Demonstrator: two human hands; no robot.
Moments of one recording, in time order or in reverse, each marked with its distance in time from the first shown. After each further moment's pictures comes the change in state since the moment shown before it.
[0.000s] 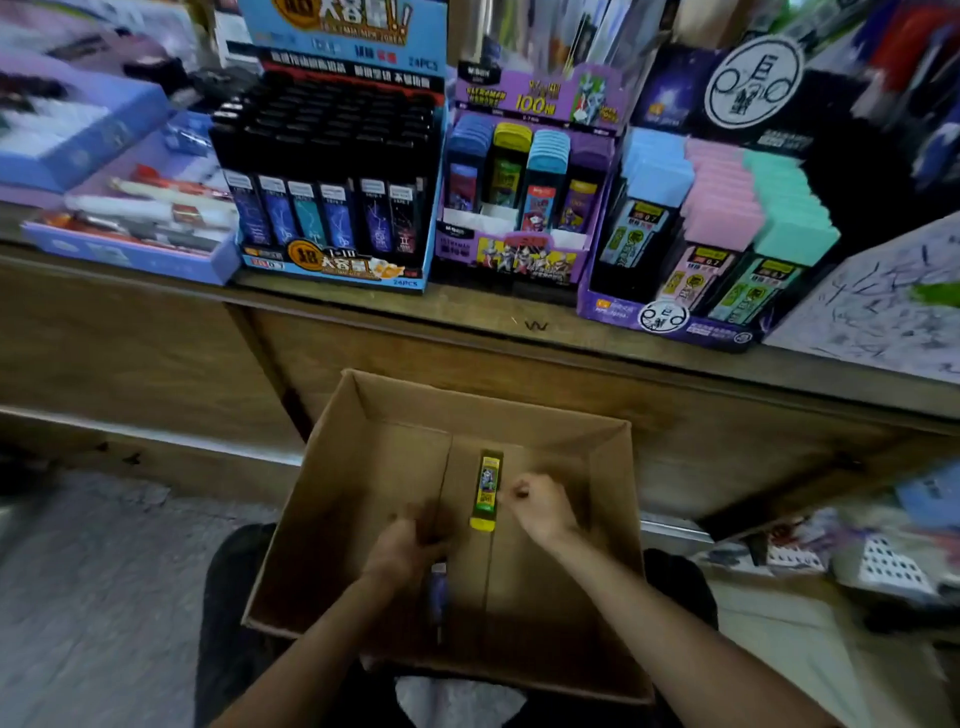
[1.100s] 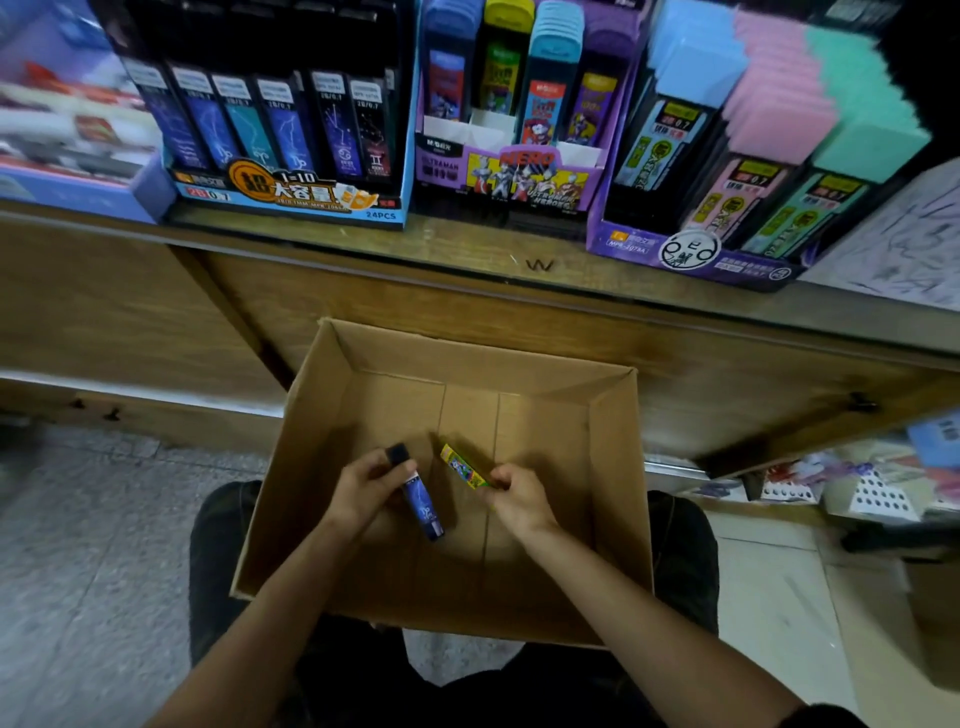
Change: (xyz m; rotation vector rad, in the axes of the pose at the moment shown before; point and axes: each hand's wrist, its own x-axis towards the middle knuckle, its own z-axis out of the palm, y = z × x) left_hand 0.007 -0.005 -0.022 -0.624 0.099 -0.067; right_hand -0.002 0.027 0.065 0.268 0.004 0.133
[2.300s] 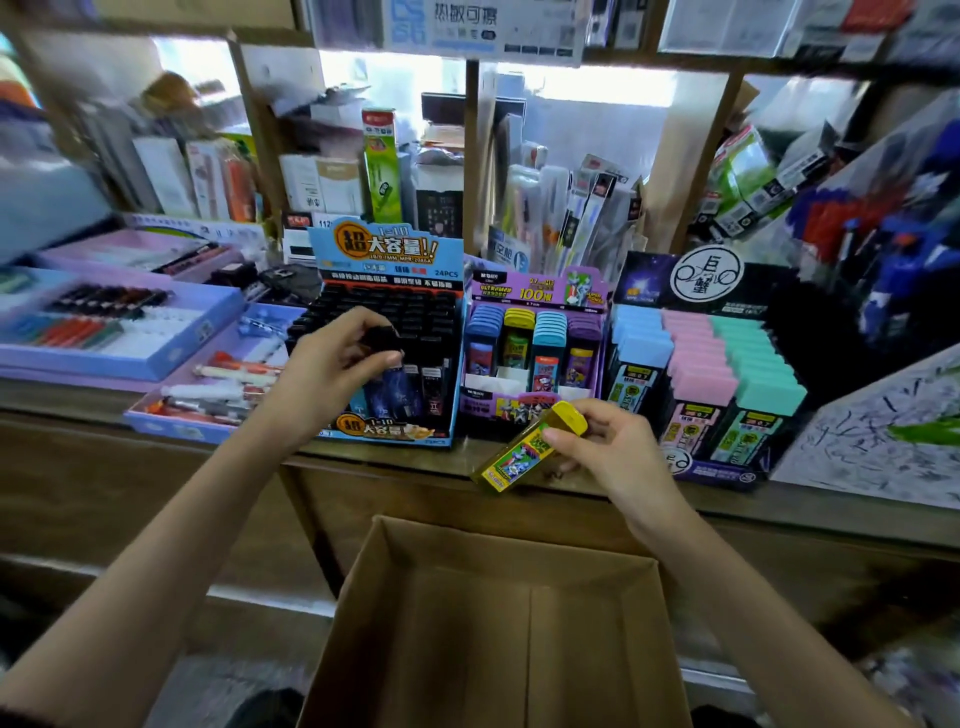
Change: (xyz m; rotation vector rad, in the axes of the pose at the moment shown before) left_hand -0.042 0.306 -0.092 0.424 0.008 1.119; right_hand -0.079 -0.222 -0.187 0.449 0.086 -0.794
